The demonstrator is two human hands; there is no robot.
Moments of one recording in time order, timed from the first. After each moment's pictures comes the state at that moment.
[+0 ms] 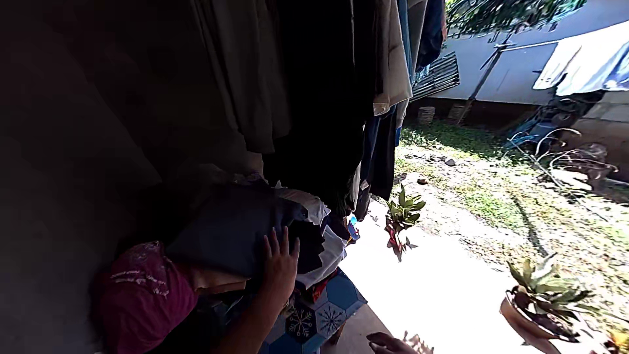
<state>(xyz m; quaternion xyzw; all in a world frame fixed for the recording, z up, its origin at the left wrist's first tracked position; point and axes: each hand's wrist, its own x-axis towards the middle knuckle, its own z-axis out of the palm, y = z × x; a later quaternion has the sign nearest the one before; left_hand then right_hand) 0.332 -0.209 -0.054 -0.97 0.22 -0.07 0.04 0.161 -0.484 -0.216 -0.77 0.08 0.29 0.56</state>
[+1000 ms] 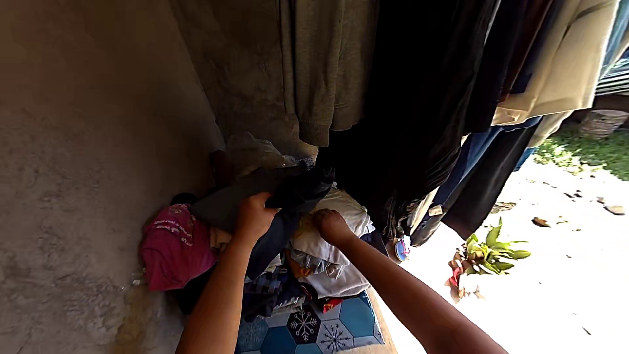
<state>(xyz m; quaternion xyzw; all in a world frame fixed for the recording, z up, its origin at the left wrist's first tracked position) 0.382 -0.161 0.079 -0.94 -0.07 -0.13 -0.30 0.492 -0.352 -0.059 -0.92 -0.35 0.01 0.16</state>
